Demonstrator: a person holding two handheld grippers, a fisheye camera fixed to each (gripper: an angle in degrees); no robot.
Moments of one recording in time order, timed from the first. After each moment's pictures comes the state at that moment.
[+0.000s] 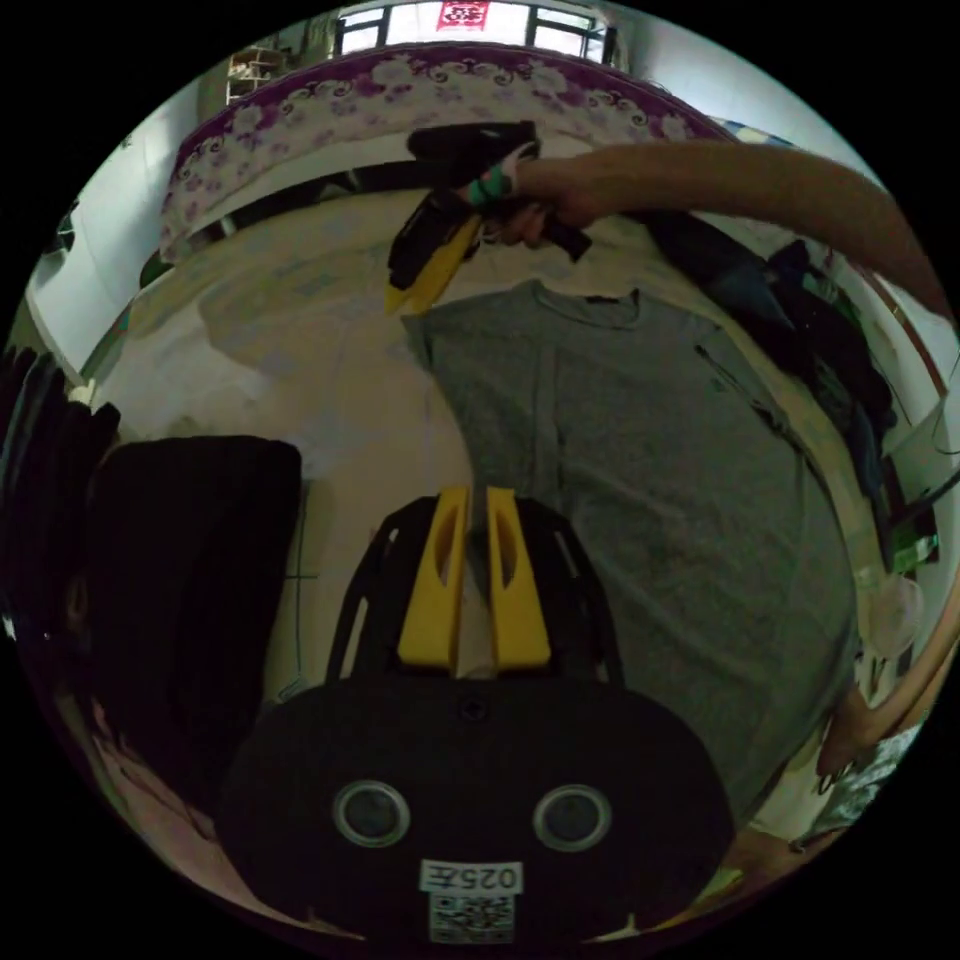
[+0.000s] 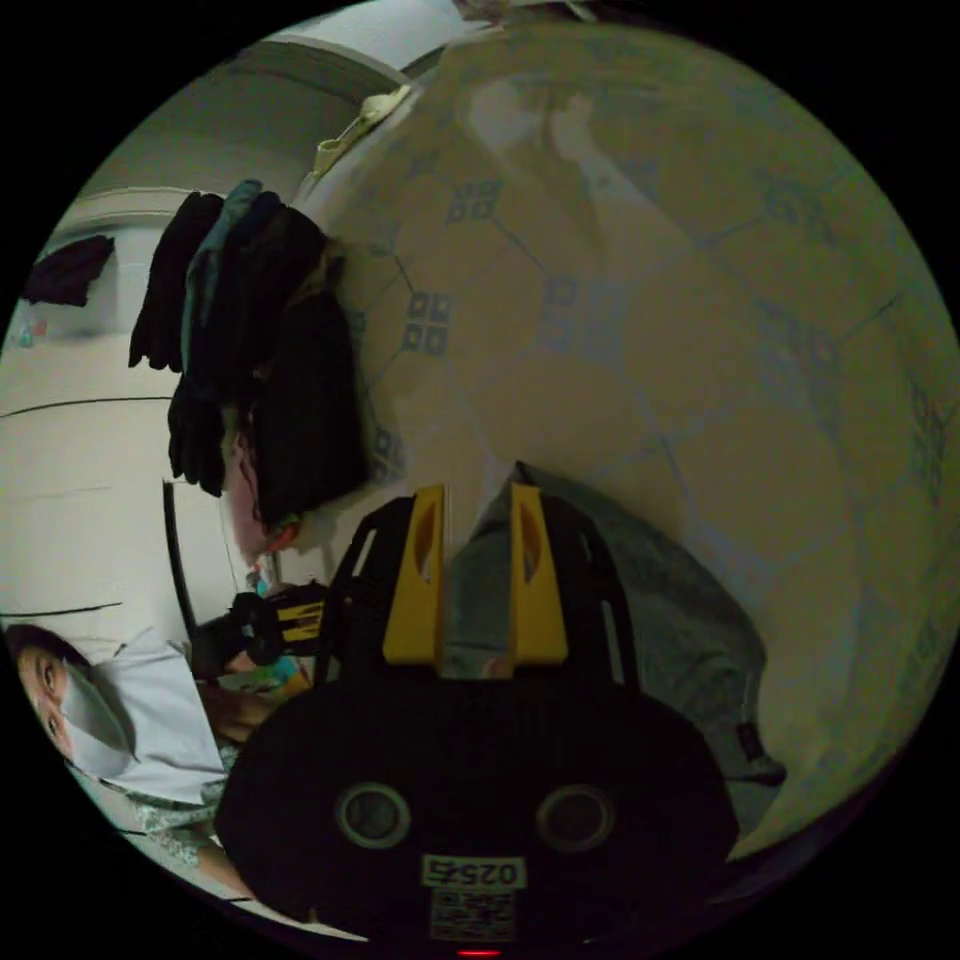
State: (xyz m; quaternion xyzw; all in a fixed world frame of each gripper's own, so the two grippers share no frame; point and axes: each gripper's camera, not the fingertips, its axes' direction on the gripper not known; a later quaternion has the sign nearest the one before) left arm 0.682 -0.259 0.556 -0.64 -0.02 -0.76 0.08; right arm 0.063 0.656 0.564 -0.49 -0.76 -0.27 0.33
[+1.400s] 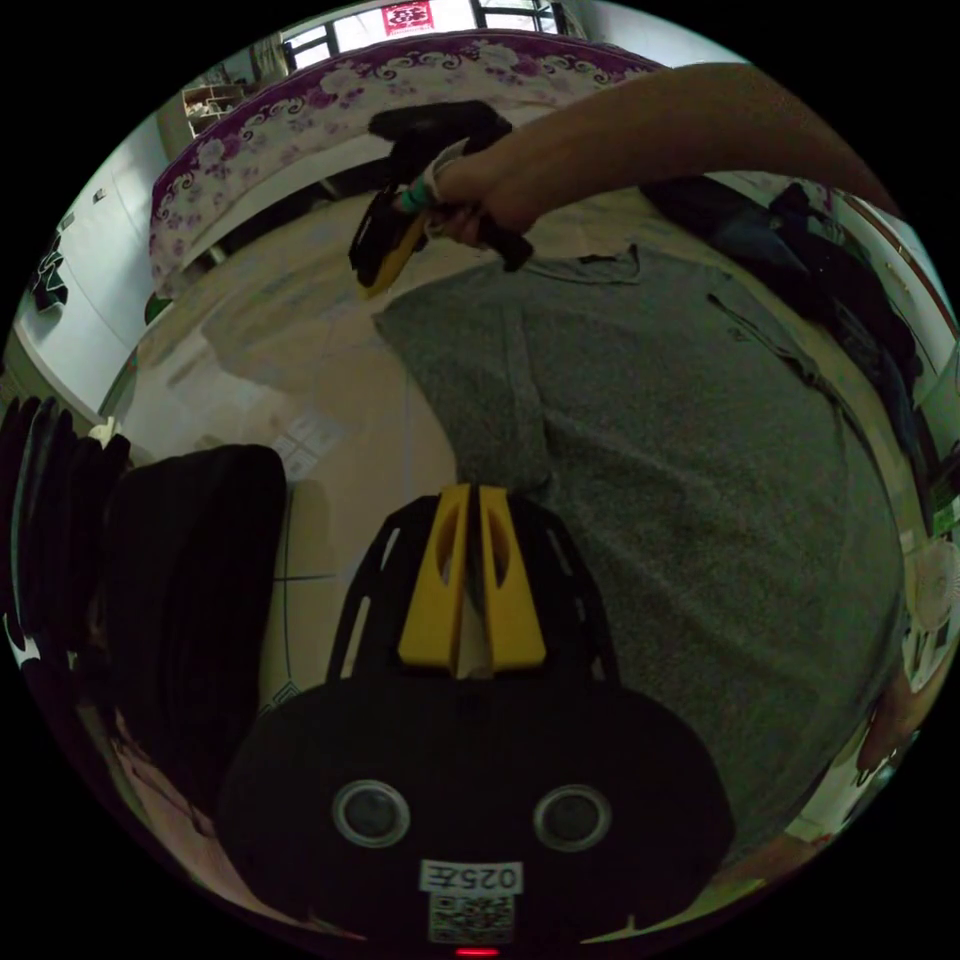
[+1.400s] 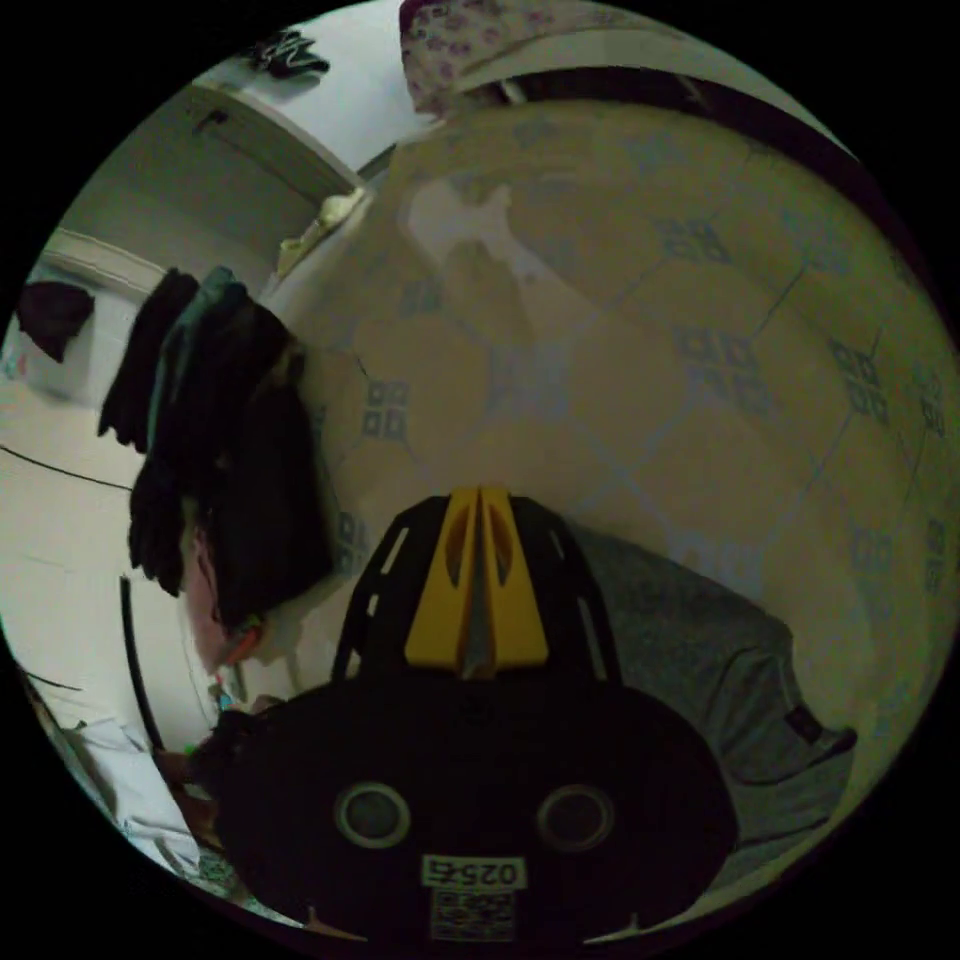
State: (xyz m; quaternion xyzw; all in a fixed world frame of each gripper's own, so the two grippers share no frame) left arm 0.547 -0.359 0.700 -0.68 0.00 -0.72 0.11; right arm 0.271 0.424 0.307 -0.46 -0.75 -0.11 0.46
